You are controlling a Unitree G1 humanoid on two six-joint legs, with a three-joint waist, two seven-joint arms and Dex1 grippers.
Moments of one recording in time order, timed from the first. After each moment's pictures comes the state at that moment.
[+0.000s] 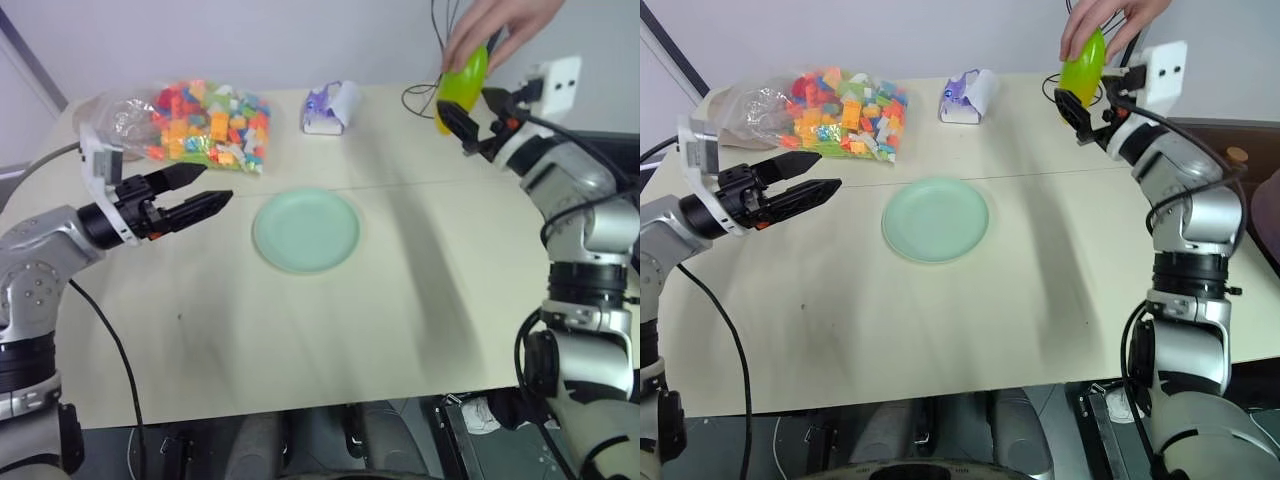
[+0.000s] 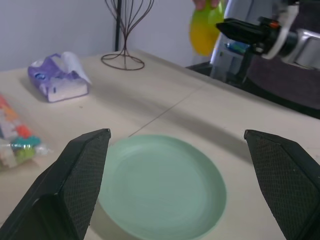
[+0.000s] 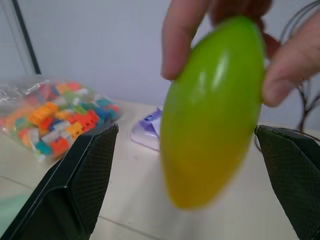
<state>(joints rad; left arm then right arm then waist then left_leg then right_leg) -0.45 0.79 0.33 -0.15 -0.86 0.73 -0.87 -0.89 -0.54 -0.22 0.29 0.40 0.49 0.52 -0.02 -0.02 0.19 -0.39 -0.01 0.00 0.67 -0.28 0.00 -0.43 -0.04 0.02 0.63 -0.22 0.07</state>
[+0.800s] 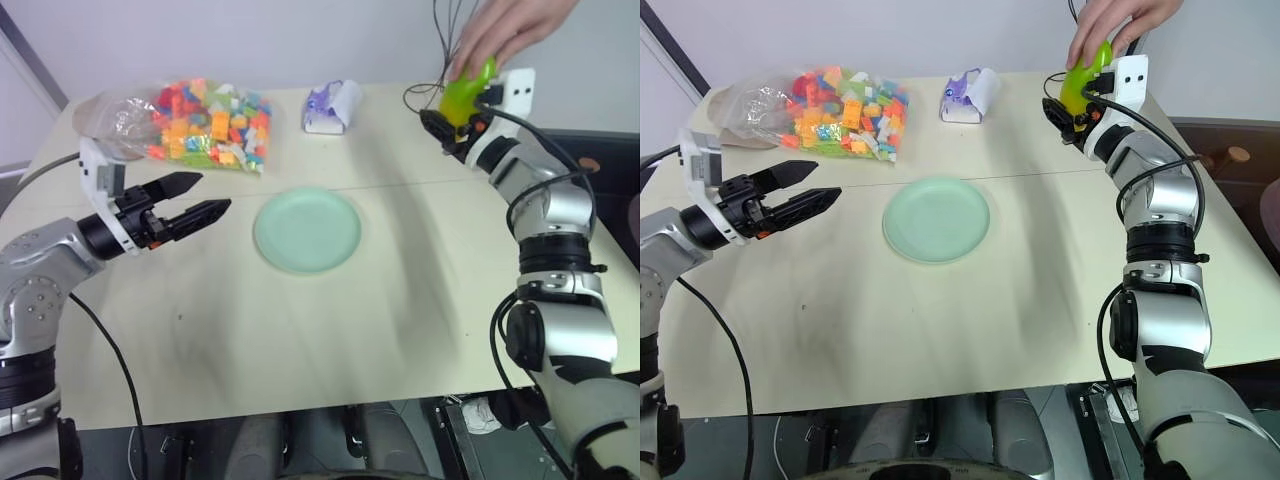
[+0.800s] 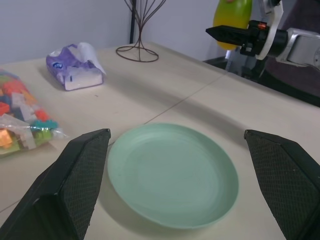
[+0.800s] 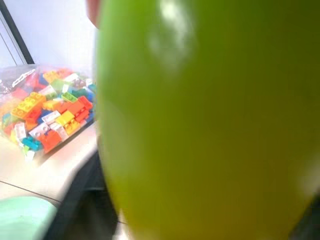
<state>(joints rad) -0.36 0.78 0.35 -0.21 -0.84 0.71 -0.83 -1.00 -0.49 -0.20 0.62 0.34 0.34 0.55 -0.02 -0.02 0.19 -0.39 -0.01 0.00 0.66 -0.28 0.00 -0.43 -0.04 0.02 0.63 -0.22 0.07</state>
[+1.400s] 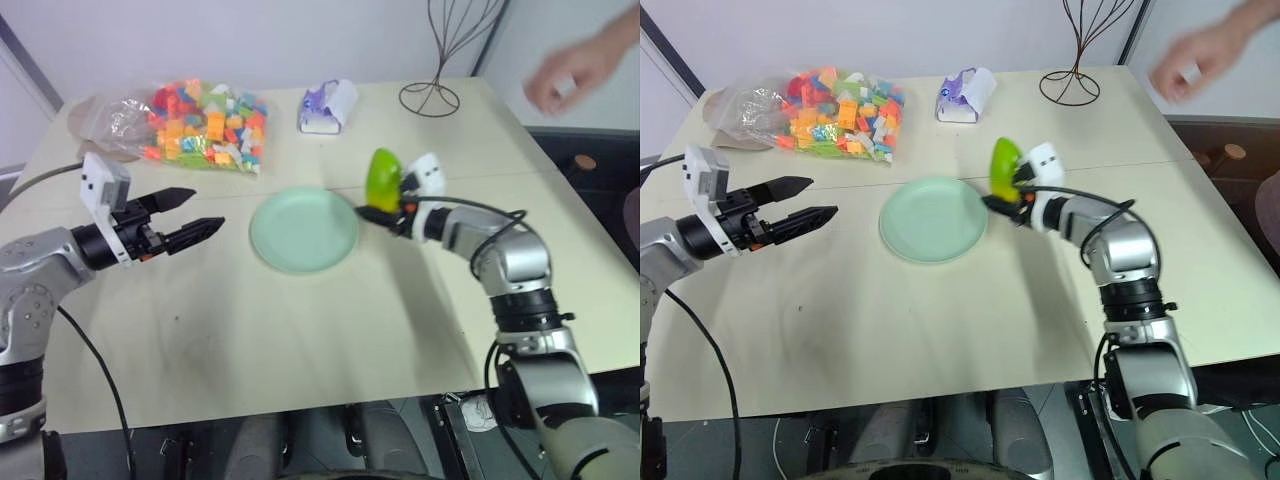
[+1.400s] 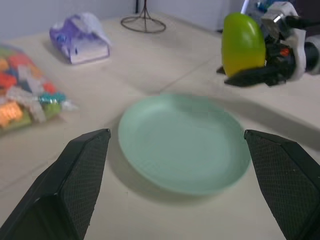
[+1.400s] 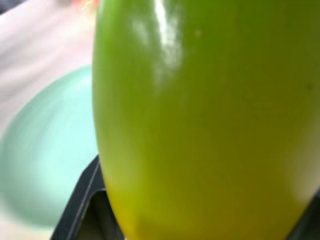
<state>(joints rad) -0.28 0.83 0.33 -0.21 -0.76 0.69 -0.87 -0.70 -0.38 0.05 0.05 0.41 0.83 0.63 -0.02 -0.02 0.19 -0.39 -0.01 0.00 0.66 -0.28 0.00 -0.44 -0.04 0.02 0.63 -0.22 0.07</state>
